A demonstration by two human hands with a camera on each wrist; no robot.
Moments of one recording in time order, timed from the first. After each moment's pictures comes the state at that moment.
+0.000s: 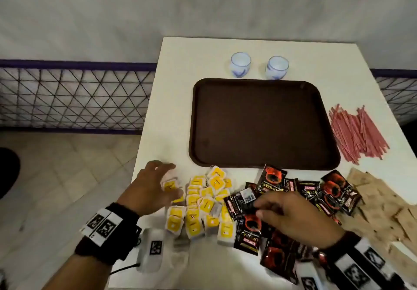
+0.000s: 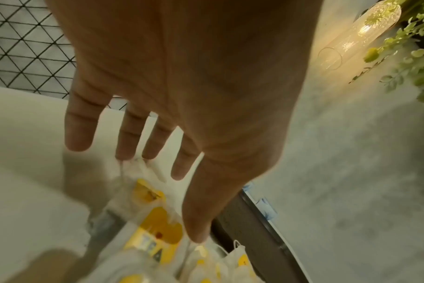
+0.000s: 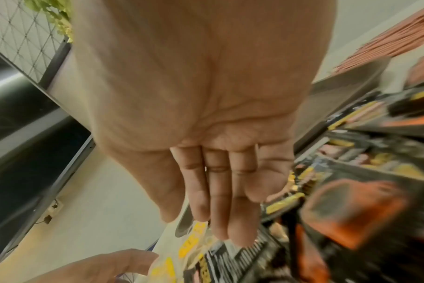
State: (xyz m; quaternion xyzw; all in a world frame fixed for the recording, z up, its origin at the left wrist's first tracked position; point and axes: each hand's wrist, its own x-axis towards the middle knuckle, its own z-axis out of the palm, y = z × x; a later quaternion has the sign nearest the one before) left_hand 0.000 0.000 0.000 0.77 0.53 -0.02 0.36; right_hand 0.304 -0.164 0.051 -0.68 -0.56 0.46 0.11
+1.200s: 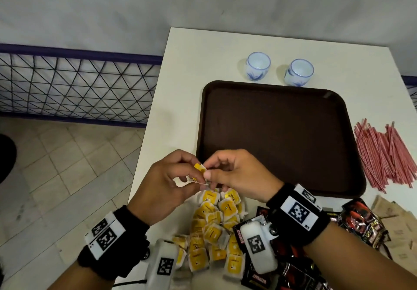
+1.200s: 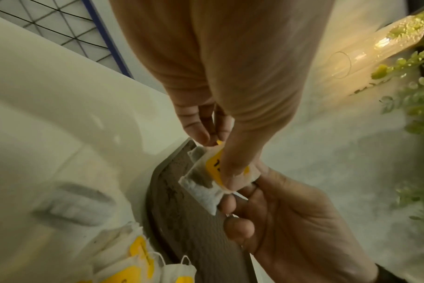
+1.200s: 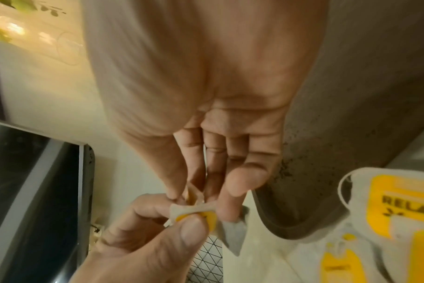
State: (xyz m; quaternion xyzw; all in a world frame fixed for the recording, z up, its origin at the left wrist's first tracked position) left_hand 0.045 0.036 0.028 0.71 0.40 0.24 0.53; right_hand 0.249 0.002 0.038 -0.57 -0.48 0.59 0.30
